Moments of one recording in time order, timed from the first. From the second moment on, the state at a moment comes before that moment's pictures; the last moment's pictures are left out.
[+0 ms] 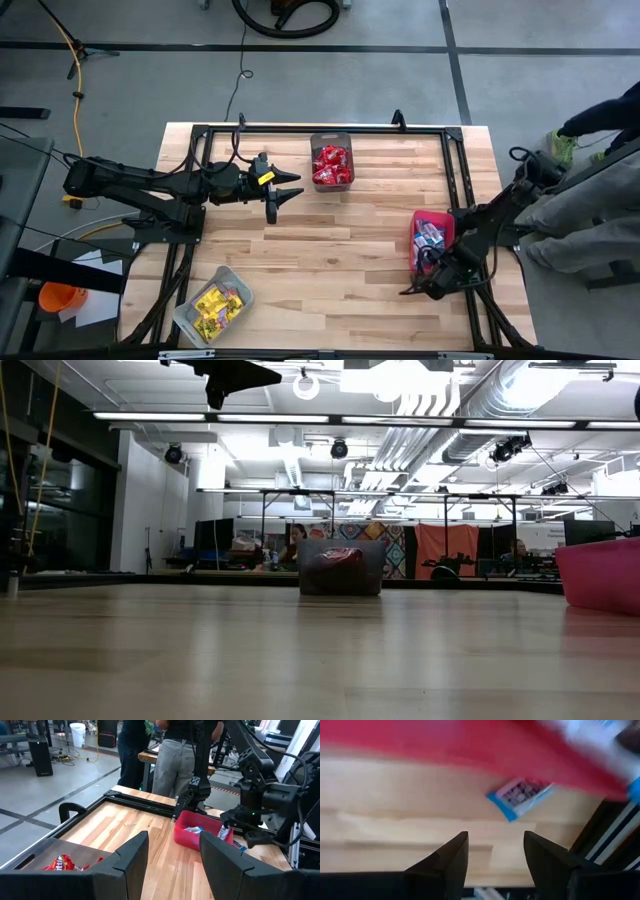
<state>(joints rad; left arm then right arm) -0.05 1.07 0.75 0.18 -0.26 -0.18 0.81 1.32 0.67 -0.66 -0.29 2.33</state>
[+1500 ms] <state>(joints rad) -0.05 1.07 0.75 0.18 -0.26 -0.18 0.89 1.45 1.01 -0.53 -0.46 1.78</state>
